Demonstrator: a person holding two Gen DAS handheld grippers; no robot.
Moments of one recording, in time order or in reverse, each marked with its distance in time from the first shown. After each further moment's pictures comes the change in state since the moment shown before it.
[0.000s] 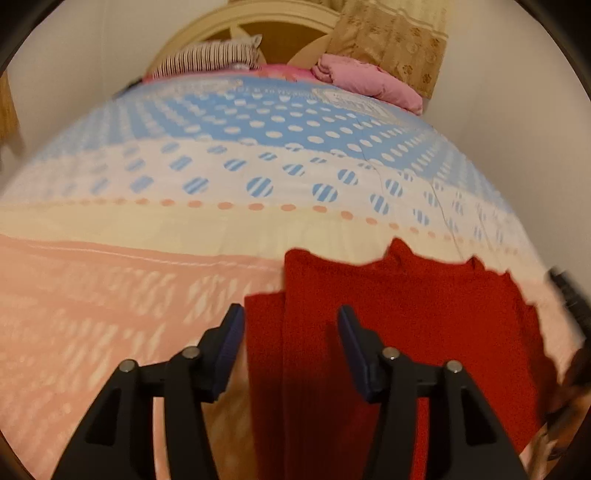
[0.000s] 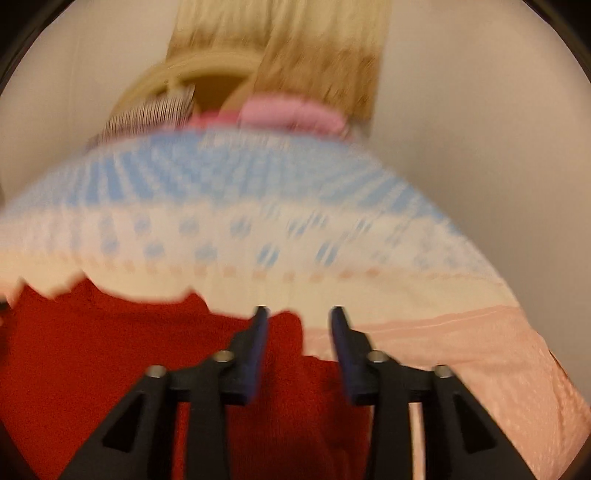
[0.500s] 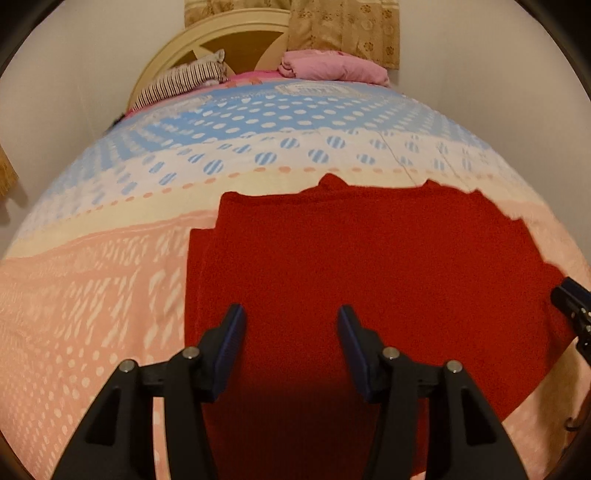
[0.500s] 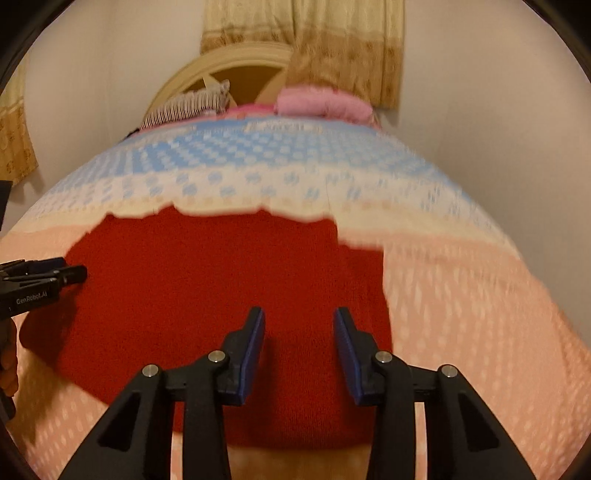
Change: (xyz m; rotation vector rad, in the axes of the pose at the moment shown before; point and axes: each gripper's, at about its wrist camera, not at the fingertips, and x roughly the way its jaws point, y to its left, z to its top) left arm -0.027 -0.063 -0.063 0.188 -0.017 0.087; right arm -0.083 0.003 -0.090 -0.026 0.127 0.154
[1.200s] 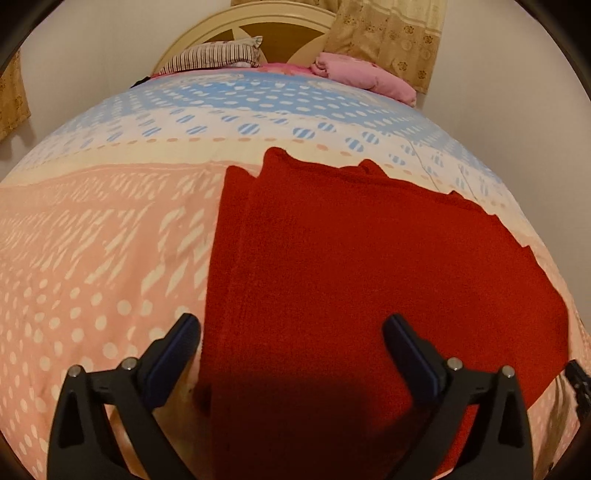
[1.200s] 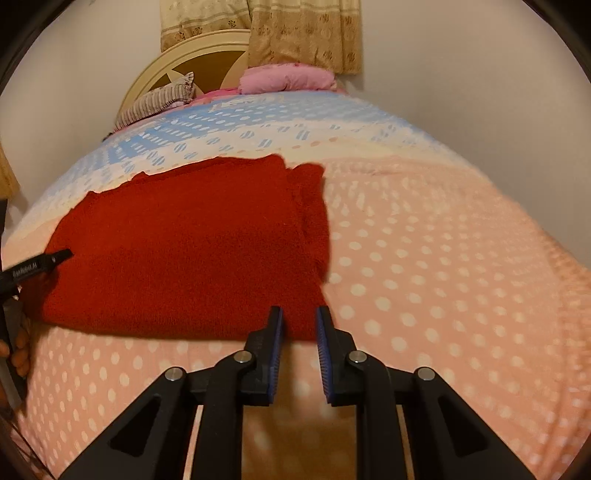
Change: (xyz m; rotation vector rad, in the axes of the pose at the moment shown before) left arm 0.012 0.035 -0.035 -0.216 0.005 -0.075; right arm -0.037 -0.035 -0.065 0.099 0.041 -0.079
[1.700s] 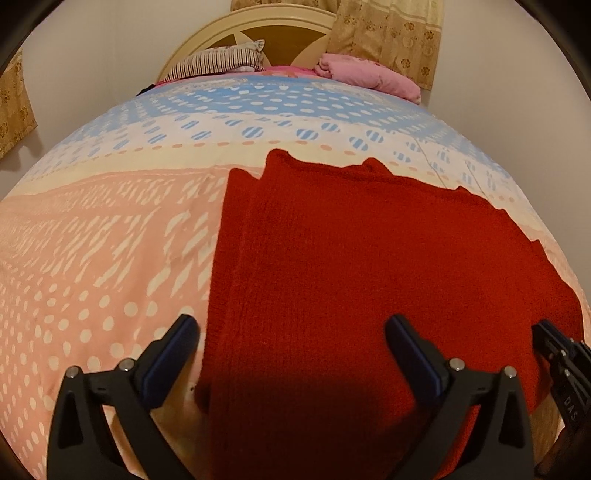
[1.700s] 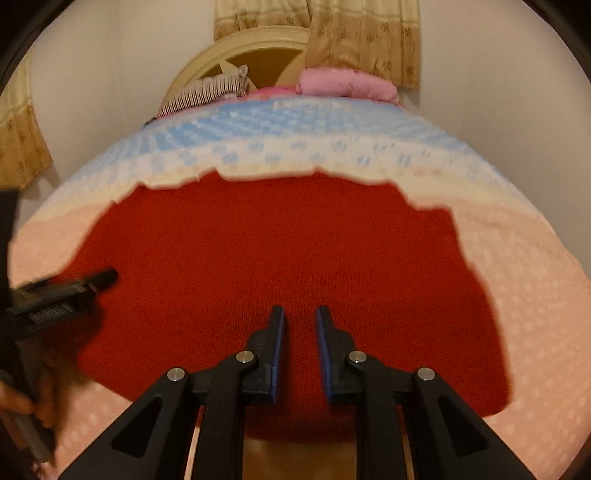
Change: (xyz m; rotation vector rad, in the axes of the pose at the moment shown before) left arm 0.000 -0.003 -0.001 0.019 -0.006 0.042; right arm 0.051 0.096 0.033 -0.105 -0.018 0.151
